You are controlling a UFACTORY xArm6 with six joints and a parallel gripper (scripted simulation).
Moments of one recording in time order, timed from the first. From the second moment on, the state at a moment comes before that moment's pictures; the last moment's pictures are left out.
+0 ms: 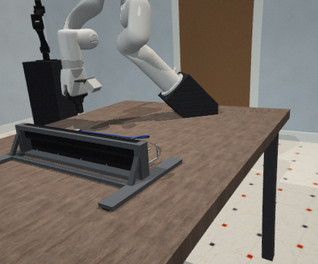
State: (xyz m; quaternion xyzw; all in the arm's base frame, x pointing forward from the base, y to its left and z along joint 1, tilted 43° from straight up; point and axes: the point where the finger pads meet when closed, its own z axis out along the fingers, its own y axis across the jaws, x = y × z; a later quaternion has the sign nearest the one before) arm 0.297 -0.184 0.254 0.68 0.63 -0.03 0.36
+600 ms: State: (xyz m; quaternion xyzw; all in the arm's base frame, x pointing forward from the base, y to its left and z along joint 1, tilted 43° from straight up) arm 0.297 -0.186 0.255 0.68 0.63 -0.03 0.36
